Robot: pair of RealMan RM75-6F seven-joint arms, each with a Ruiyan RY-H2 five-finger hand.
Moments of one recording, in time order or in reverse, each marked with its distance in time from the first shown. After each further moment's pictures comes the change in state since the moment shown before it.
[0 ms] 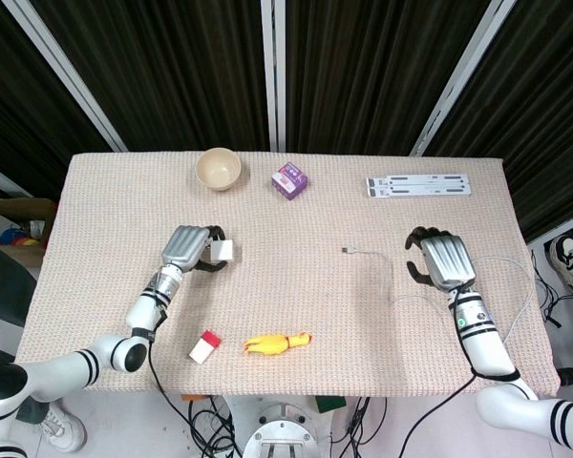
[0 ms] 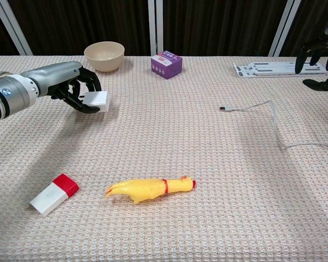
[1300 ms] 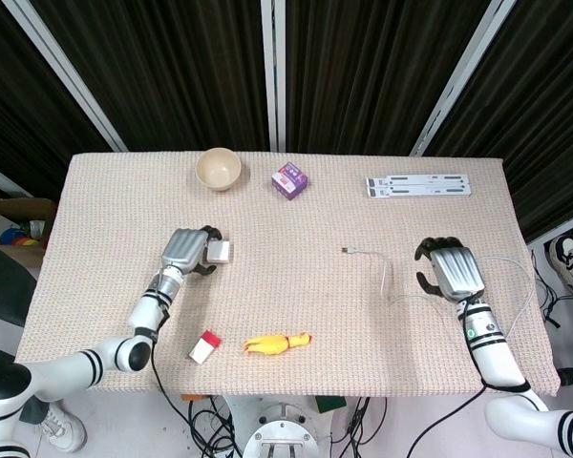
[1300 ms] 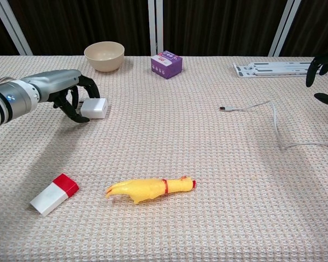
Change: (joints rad) left arm -0.008 -0.017 -0.011 0.006 -0.118 -0.037 0.163; right arm -0.057 0.003 -0.063 0.047 -0.064 0.031 0.064
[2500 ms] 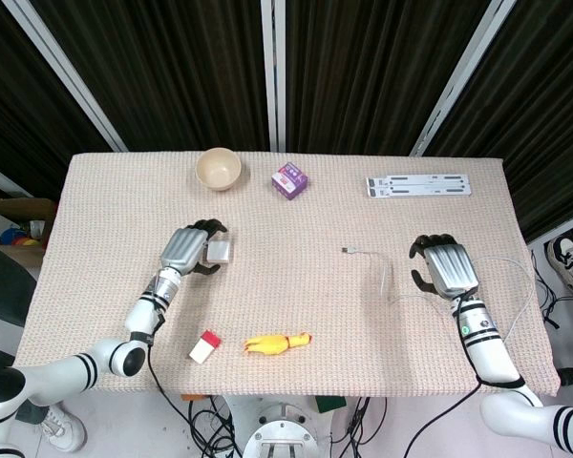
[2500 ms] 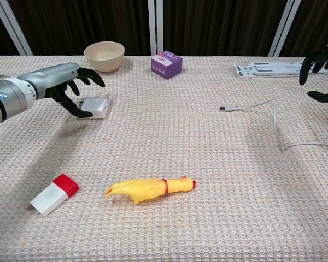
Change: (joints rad) left arm 0.032 0.010 0.006 -0.005 0.132 0.051 -0.185; right arm 0.025 -0.005 0.005 -0.013 0.016 -0.008 -0.034
